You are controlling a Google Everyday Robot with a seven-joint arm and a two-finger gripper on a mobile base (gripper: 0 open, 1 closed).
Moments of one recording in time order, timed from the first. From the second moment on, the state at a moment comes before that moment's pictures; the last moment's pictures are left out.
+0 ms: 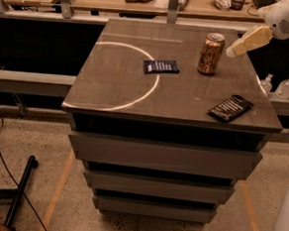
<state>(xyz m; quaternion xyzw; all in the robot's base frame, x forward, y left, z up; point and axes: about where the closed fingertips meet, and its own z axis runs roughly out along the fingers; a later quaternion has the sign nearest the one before) 0.723 -0.272 0.981 -0.45 0.77 0.06 0.44</state>
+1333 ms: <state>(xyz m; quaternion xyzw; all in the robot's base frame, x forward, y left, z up) 0.776 -0.207 0.914 -0.40 0.77 0.19 0.46</state>
